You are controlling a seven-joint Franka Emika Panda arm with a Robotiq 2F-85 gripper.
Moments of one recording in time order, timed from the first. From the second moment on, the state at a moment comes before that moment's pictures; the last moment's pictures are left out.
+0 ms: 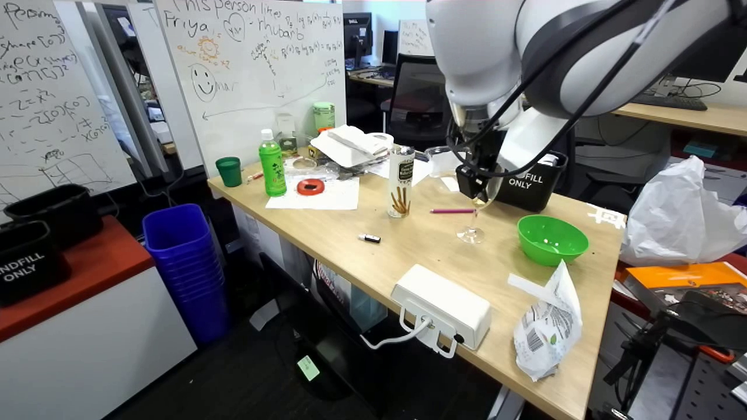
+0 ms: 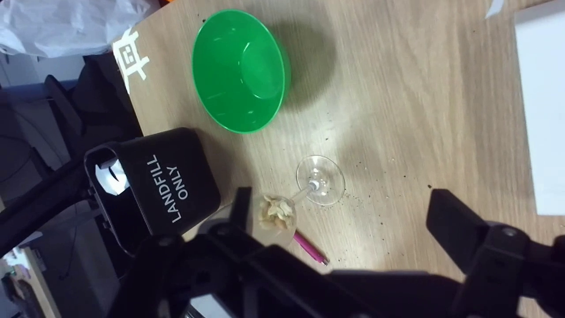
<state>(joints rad) 0.09 0.11 0.22 -2.24 -0.66 2.05 0.78</state>
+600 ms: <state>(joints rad) 0.12 0.14 0.19 -2.20 -0.68 2.05 0.78</state>
